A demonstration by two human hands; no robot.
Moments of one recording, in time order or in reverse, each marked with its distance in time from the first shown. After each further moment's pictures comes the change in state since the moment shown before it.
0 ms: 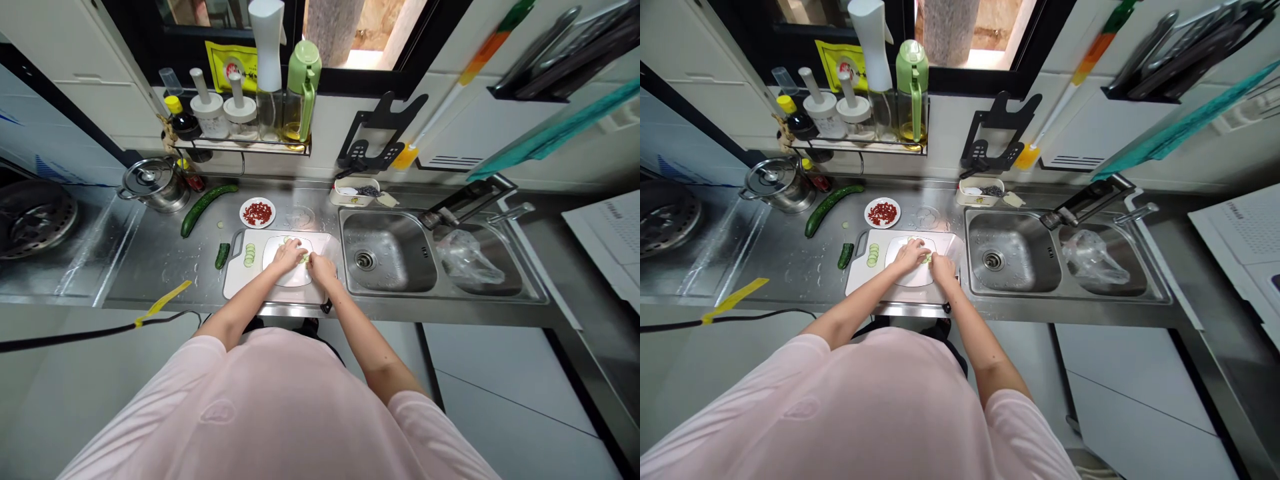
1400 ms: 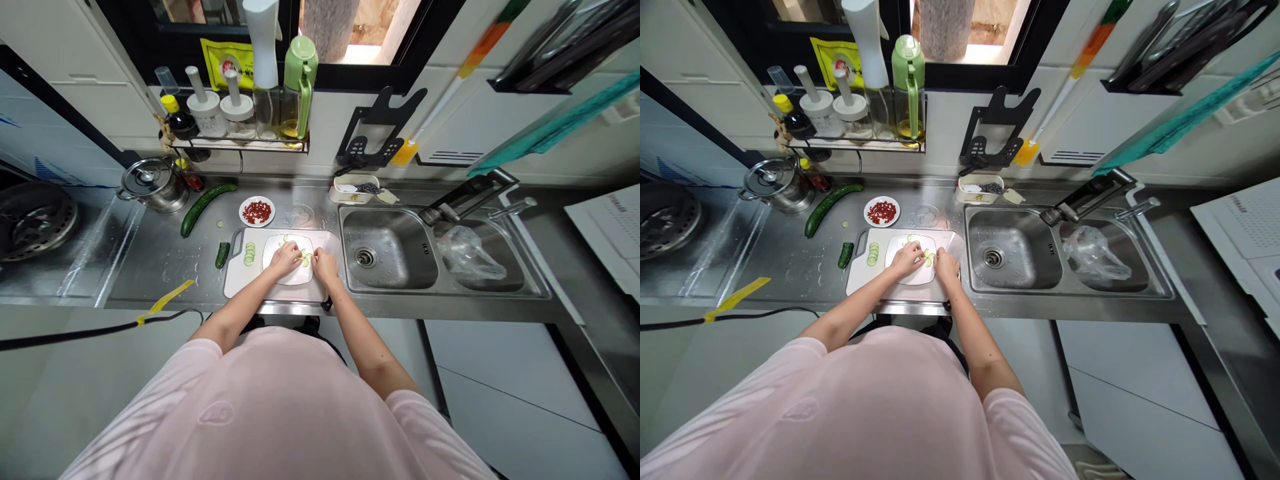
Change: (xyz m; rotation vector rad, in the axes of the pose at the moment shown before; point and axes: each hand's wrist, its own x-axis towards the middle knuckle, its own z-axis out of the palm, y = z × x) left_hand -0.018 -0.004 0.007 -0.029 0.103 0.041; right_hand 0.000 0.005 0.002 0.089 0.068 0.120
